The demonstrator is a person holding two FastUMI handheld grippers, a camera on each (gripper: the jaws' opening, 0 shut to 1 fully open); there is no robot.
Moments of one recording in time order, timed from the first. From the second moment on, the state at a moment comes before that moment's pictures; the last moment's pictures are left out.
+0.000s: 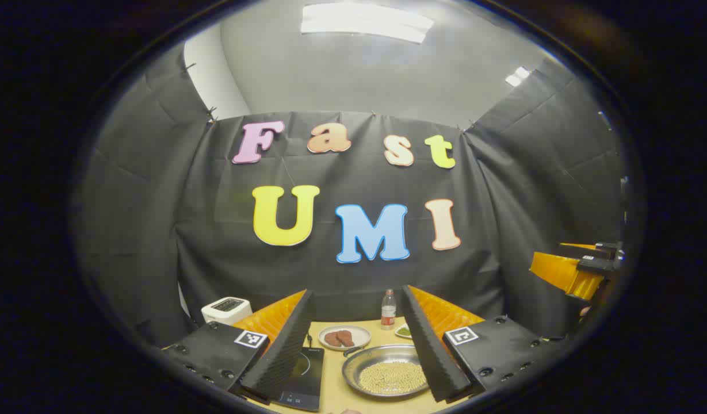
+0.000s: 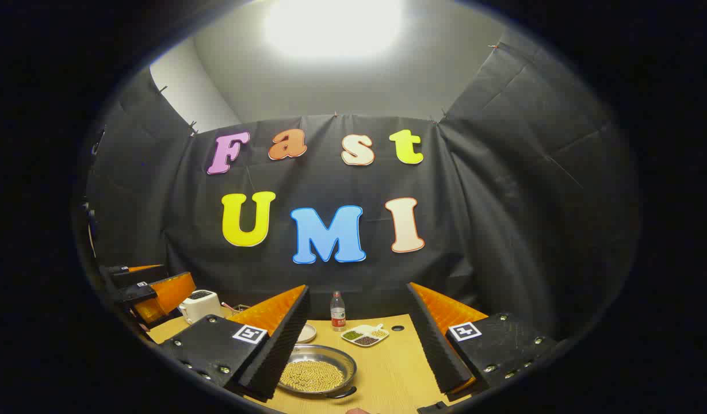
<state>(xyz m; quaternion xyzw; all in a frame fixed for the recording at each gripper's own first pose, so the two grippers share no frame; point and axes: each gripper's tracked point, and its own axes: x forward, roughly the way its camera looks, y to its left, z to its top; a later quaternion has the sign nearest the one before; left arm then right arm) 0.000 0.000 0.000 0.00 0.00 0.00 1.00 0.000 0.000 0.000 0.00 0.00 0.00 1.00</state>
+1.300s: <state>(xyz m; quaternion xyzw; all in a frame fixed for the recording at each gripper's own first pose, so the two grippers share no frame) -0.007 0.034 0.012 0.00 -0.01 0.02 1.00 0.015 0.027 0.009 -0.02 -0.01 0.02 1.00</state>
